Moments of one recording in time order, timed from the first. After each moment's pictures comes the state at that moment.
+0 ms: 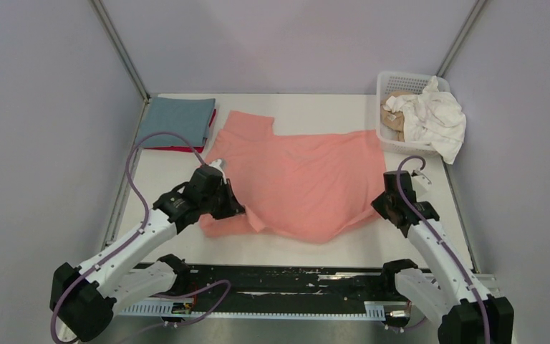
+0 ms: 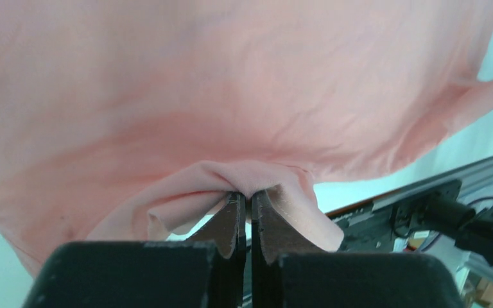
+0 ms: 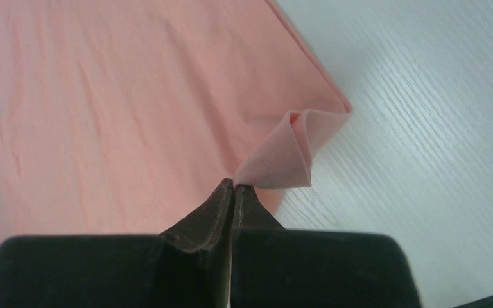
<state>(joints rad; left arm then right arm) -0.64 0.93 0.69 -0.61 0.08 -0.79 0.18 0.81 0.55 -0.66 0.28 0.94</state>
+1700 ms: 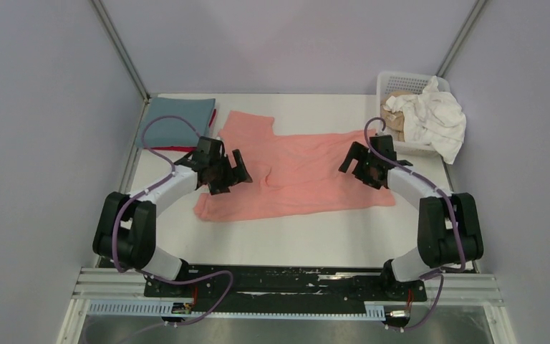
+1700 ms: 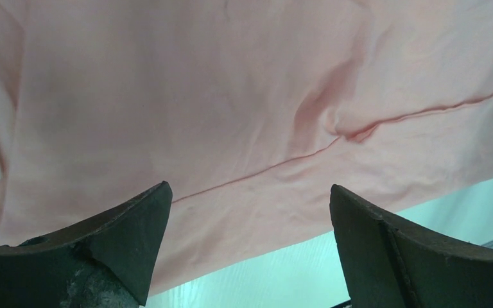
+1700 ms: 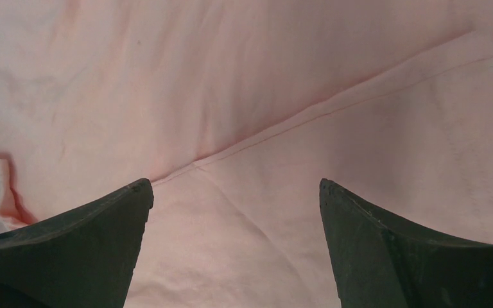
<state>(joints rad) -0.32 1.47 0.91 -0.37 0.17 -0.65 0.13 1.49 0.85 -0.23 -0.03 0.57</state>
